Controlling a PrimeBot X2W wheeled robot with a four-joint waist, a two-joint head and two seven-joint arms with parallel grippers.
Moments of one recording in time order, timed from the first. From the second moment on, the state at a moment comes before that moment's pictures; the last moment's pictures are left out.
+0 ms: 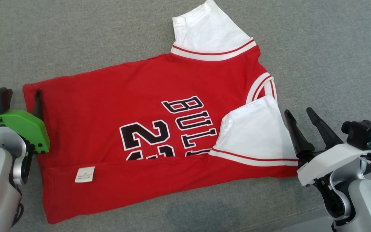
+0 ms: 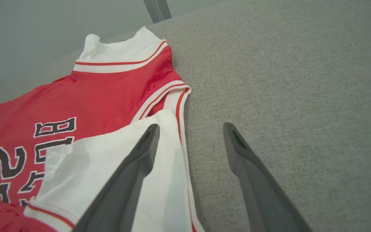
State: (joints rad) left arm -0.57 0.52 -0.40 0.49 -0.56 0.12 0.08; right arm -0.15 -0.19 0.09 0.01 0.47 0.13 0.06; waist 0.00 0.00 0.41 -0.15
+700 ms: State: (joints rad) left arm -0.63 0.47 -0.47 0.47 -0.52 0.11 0.04; right arm -0.48 -0.28 0.21 0.09 0.42 0.13 0.16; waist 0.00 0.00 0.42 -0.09
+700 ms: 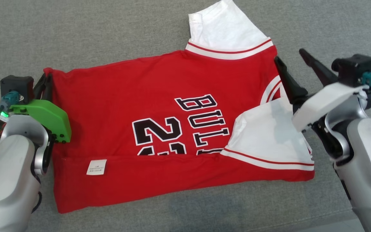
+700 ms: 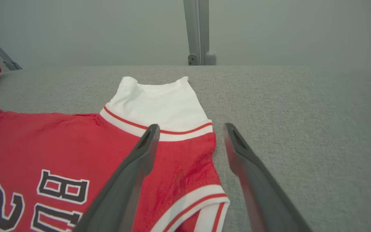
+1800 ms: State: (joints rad) left arm -0.71 0.25 -0.57 0.44 -0.48 0.11 -0.19; right arm -1.15 -0.32 0.21 0.89 0.27 0.13 0.32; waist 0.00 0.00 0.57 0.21
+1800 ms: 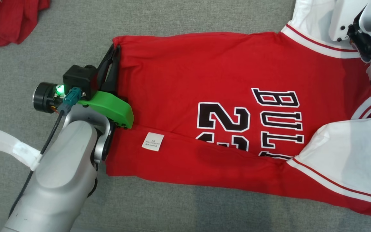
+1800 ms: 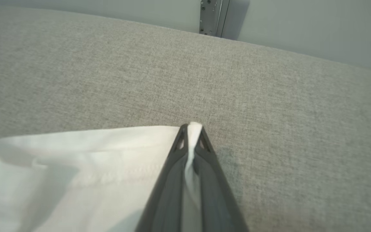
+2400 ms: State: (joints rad) left arm -0.60 0.36 -0.52 0.42 -0.52 0.12 -0.21; right arm -0.86 -0.46 0.39 0.47 0.55 0.13 0.14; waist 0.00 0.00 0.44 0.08
